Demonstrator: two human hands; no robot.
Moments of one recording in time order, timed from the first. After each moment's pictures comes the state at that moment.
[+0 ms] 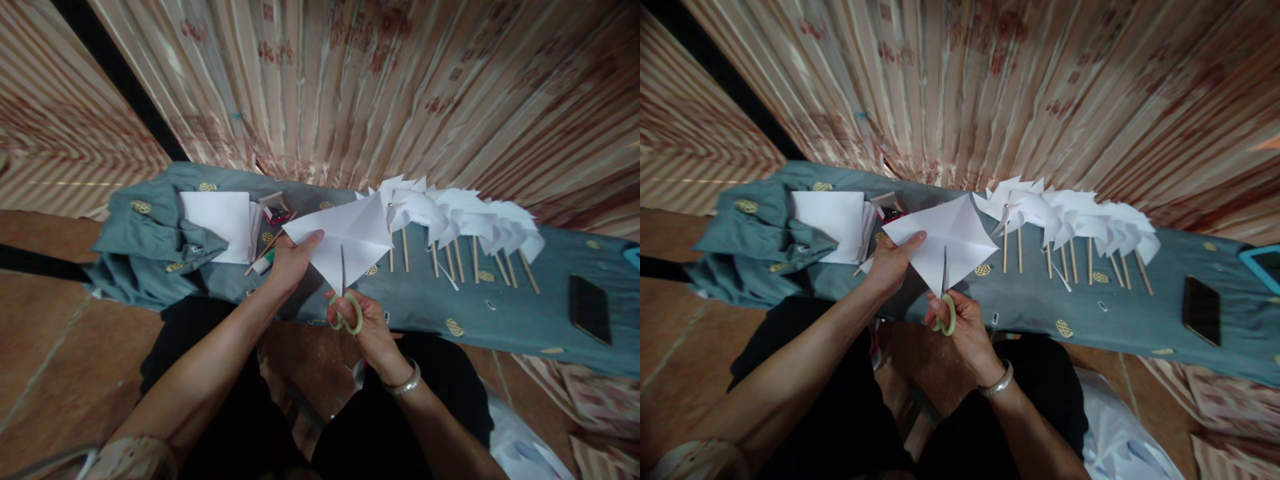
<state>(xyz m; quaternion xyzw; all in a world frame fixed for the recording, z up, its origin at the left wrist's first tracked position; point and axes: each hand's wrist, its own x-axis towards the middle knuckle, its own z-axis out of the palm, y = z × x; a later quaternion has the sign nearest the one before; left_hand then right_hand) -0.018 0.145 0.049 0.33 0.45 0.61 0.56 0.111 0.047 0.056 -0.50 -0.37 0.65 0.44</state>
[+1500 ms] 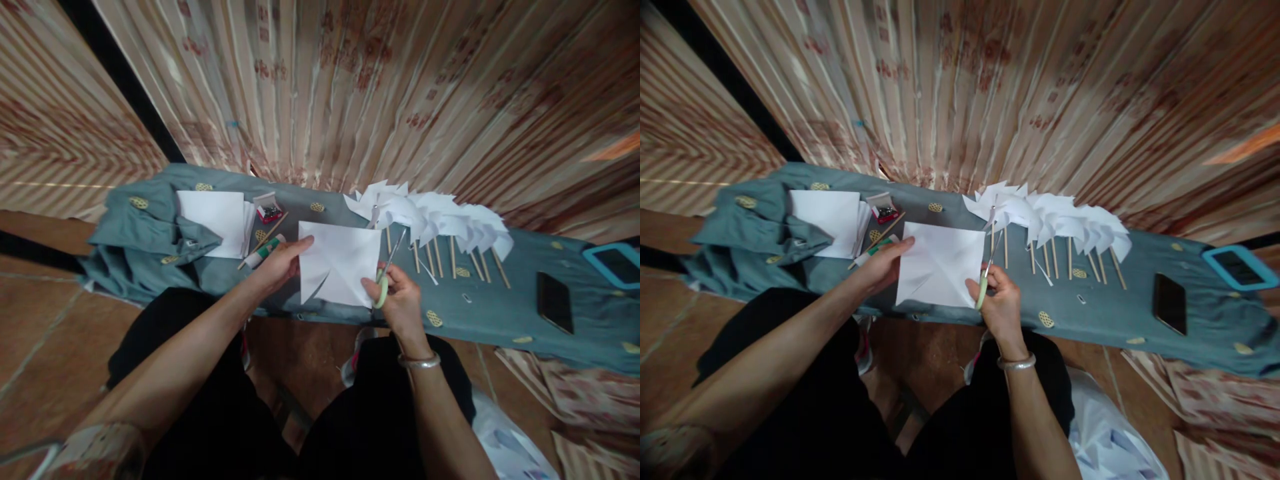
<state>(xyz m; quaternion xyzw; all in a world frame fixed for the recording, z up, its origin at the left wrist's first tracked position) -0.034 0.130 0.049 0.34 0.38 0.43 0.74 0.180 0.059 0.053 -0.61 -0.45 0.41 0.51</state>
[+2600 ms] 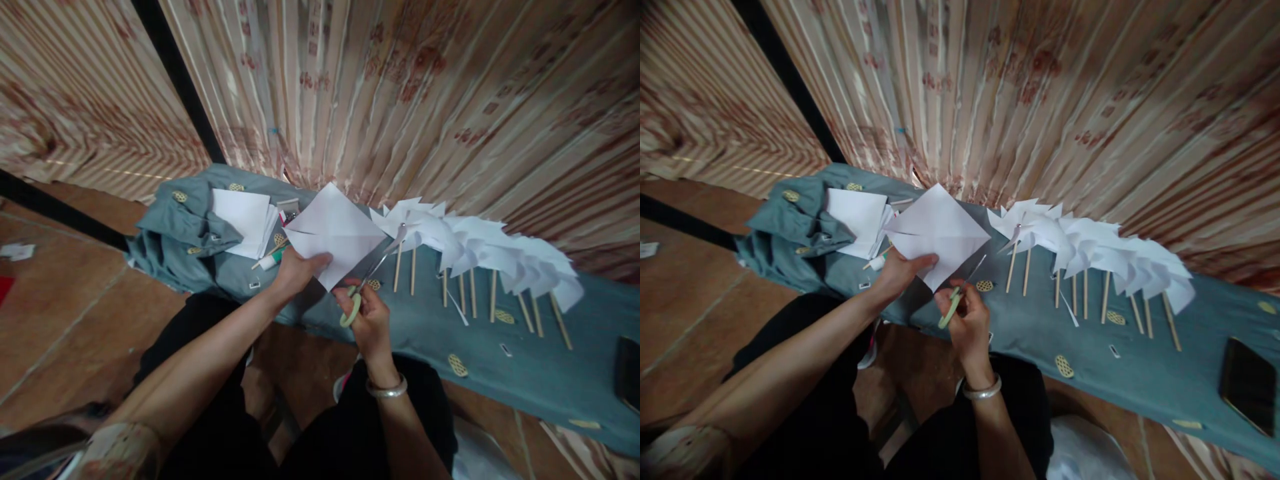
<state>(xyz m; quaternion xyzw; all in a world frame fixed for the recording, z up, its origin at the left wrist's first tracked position) -0.016 0.133 0.042 0.38 0.54 0.57 0.48 0.133 0.067 0.031 -0.53 -0.46 0.53 0.48</state>
